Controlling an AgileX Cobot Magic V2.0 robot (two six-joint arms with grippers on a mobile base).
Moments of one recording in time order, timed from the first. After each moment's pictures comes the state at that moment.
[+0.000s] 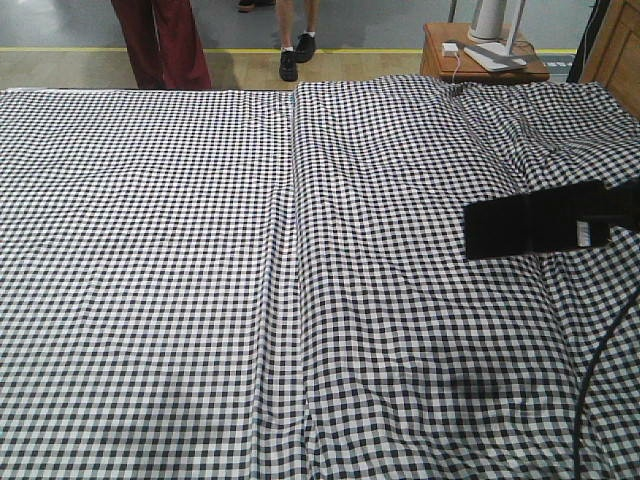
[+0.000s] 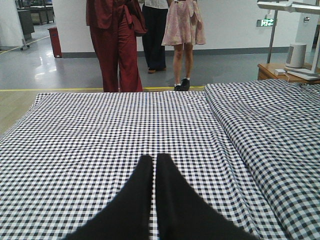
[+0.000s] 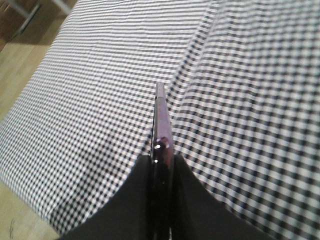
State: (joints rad) left arm 0.04 -0.01 0.03 -0.03 0.18 0.15; right arm -0.48 1.76 -1.23 1.11 1.17 -1.24
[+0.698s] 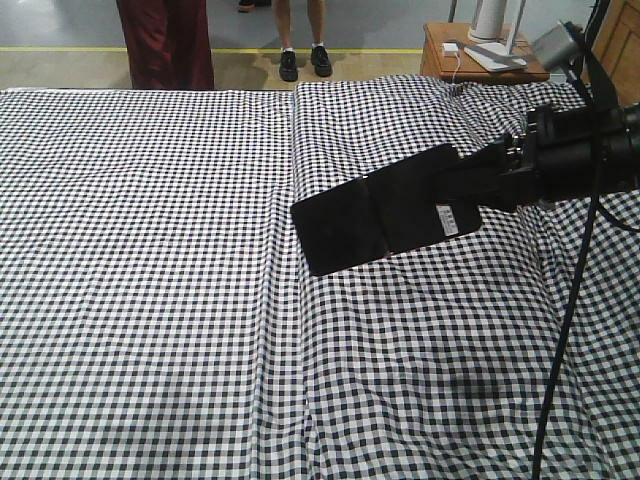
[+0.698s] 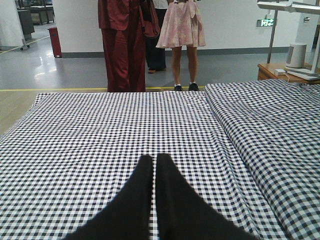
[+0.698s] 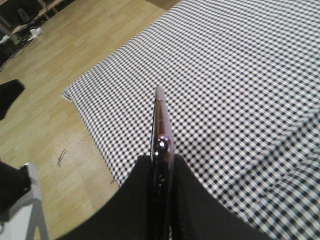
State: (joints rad) left arm 0.04 -0.01 0.03 -0.03 0.18 0.15; right arm -0.01 1.46 -1.22 1.11 1.21 -1.09
